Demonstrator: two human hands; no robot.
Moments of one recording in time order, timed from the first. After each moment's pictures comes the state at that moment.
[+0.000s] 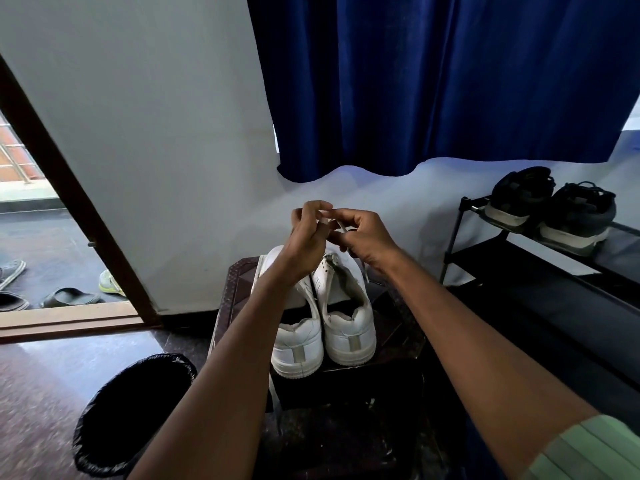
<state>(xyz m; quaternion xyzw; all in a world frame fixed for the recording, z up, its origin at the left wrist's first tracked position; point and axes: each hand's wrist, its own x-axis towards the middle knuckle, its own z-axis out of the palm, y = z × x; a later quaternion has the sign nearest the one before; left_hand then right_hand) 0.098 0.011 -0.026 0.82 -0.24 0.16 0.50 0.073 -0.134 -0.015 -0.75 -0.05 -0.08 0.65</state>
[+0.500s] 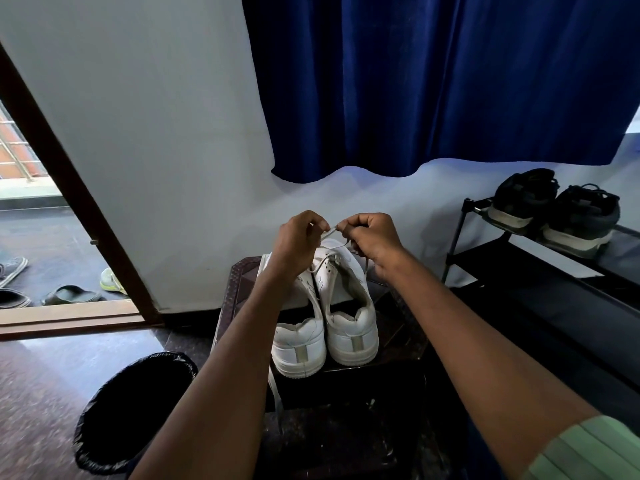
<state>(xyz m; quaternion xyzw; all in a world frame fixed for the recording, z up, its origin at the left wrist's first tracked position) 0.103 0.027 -0.024 0.86 -0.16 0.16 0.45 0.080 -0.134 -0.018 -0.75 0.07 -0.11 0.65</state>
